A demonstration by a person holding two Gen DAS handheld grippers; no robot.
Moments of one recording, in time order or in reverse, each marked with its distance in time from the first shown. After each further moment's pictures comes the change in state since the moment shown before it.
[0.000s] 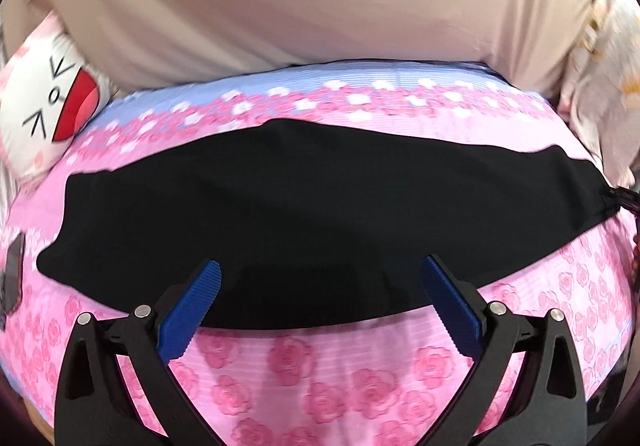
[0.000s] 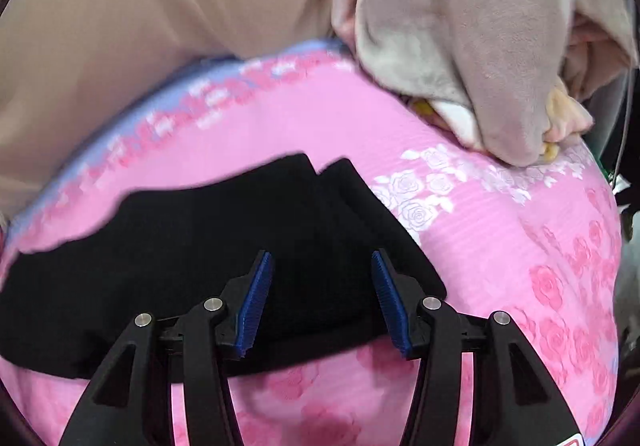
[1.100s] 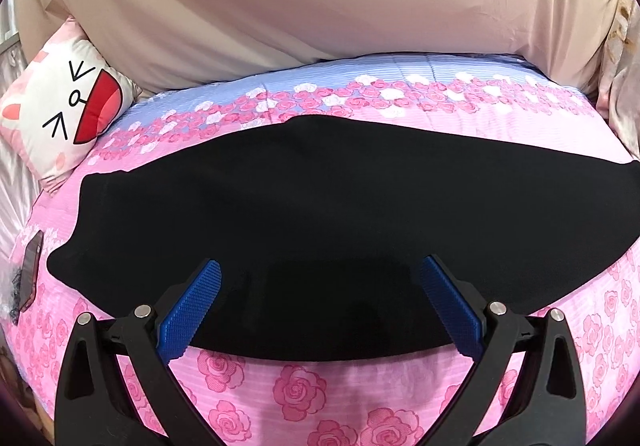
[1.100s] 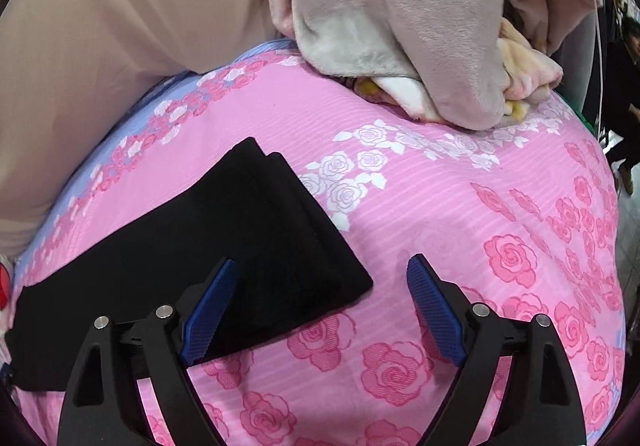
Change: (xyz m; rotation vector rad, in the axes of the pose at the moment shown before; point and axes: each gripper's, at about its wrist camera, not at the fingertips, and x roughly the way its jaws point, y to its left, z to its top) left arm 0.032 -0.002 0.001 -0.022 -0.002 0.146; right arm -0.007 -0.045 -0.006 0.149 -0.018 -0.030
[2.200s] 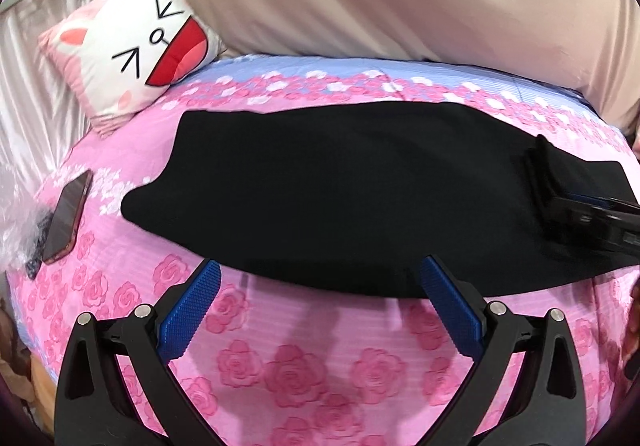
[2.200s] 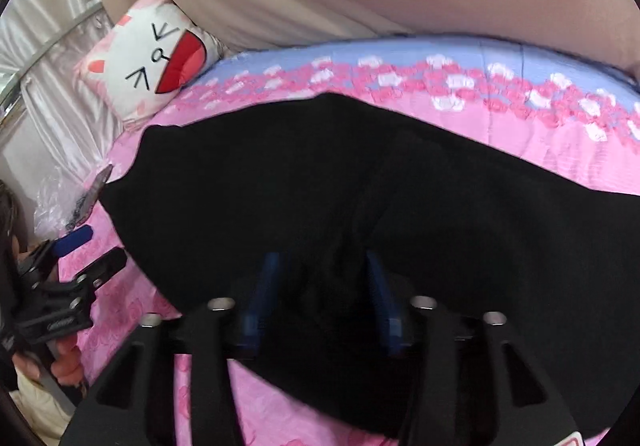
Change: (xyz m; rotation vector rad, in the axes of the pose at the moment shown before) left arm -0.009 0.144 -0.049 -0.169 0.009 0.081; right arm -0.043 0.445 -0.167 -0.686 0.195 0.633
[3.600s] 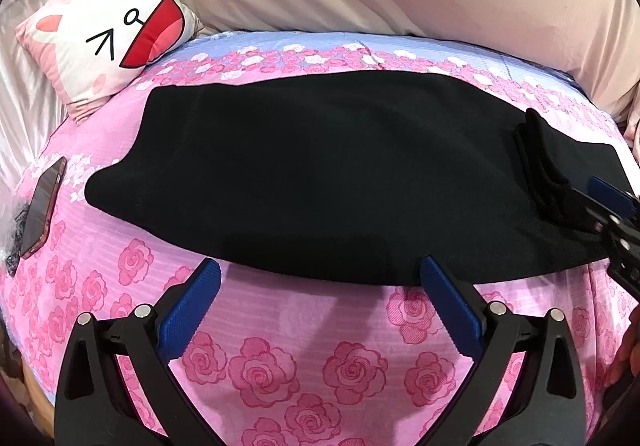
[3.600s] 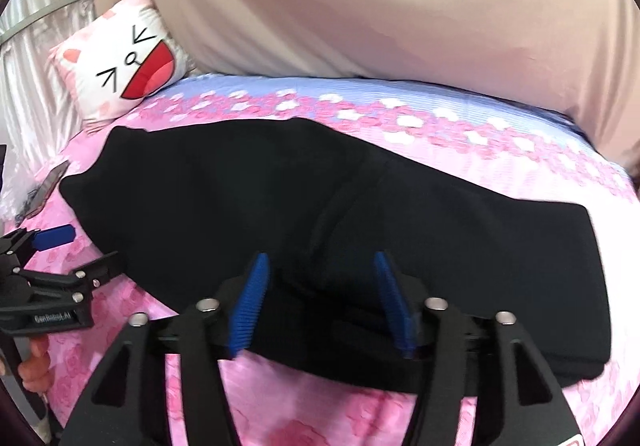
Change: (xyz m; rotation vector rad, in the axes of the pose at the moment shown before) left arm 0.020 -0.014 -0.005 0.019 0.076 -0.057; right arm -0.024 0.029 -0.032 -0.055 -0.146 -0.290
